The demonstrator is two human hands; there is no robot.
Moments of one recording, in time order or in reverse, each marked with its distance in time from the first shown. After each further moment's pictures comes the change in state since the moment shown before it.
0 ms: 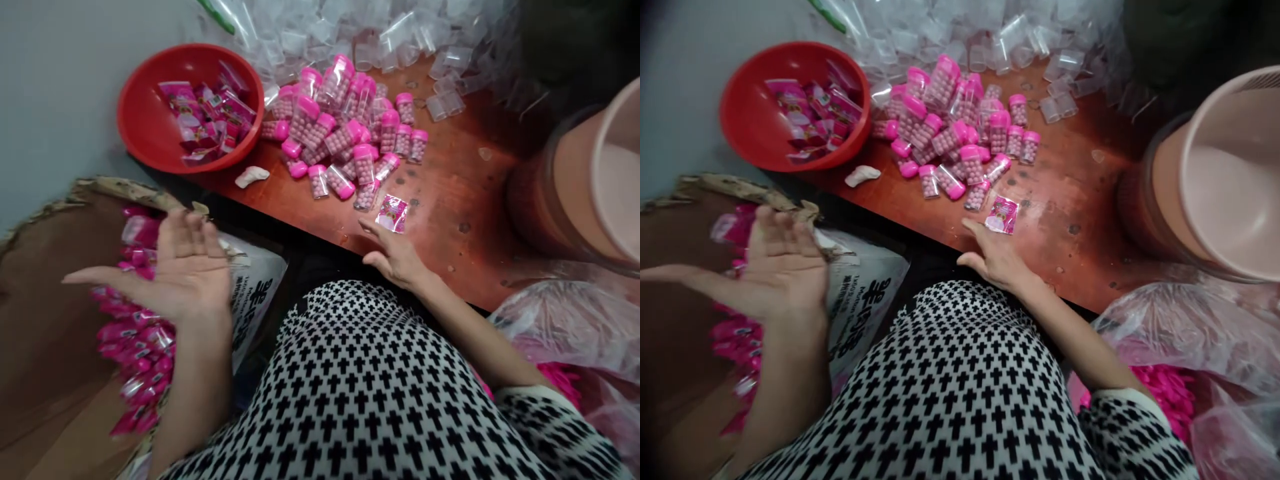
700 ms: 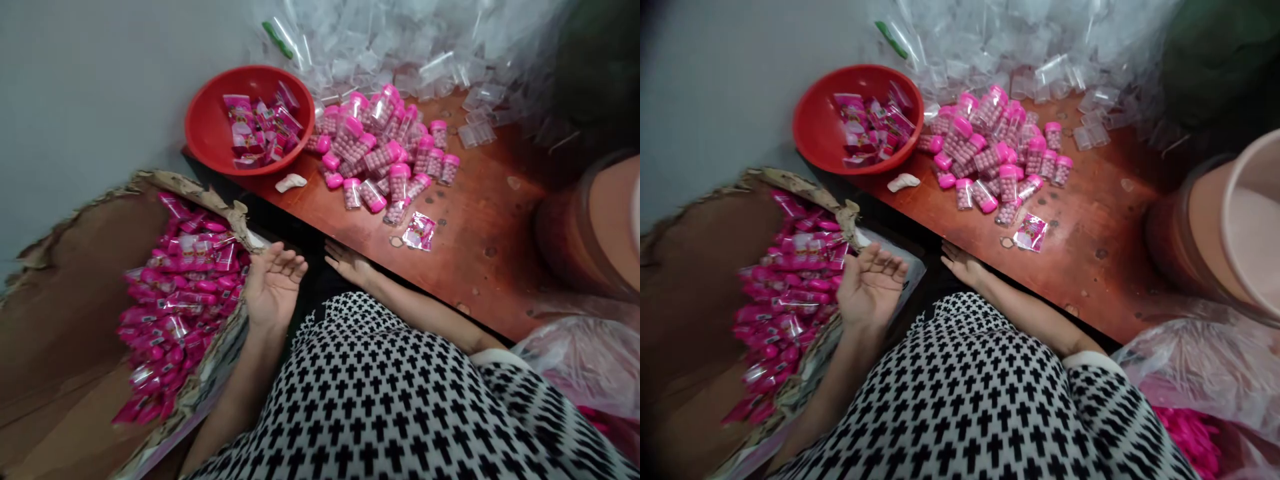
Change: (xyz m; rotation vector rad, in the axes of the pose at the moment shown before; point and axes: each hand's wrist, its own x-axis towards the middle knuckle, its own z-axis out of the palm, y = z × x) left_hand -0.026 -0.025 -0.020 0.074 0.149 -0.295; right_hand 0.057 0.053 0.146 0.067 -0.103 0.153
